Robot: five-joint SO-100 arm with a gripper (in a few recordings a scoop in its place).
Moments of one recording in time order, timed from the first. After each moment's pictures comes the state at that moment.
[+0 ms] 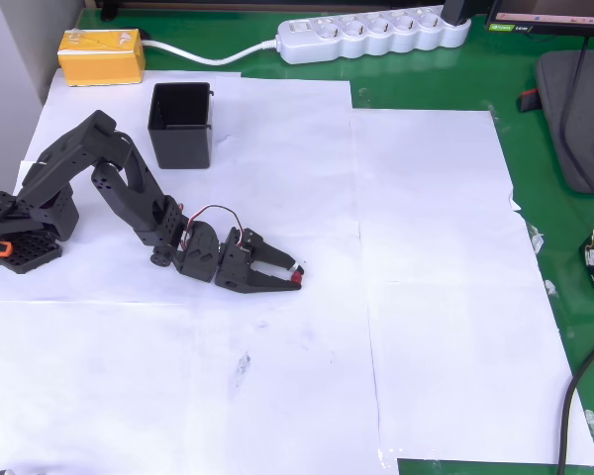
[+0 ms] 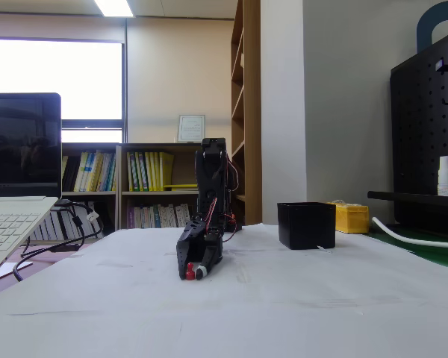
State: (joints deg) arm 13.7 138.3 63.5 -60.4 -91.8
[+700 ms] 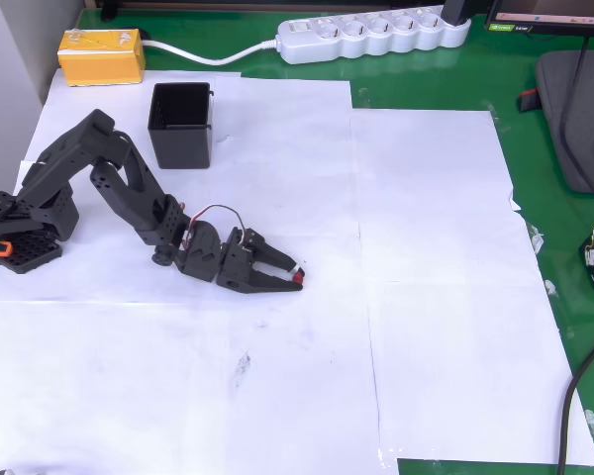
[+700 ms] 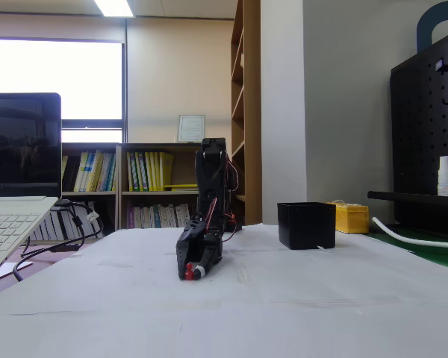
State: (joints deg) arm 13.7 134.1 64.9 -50.4 -91.3
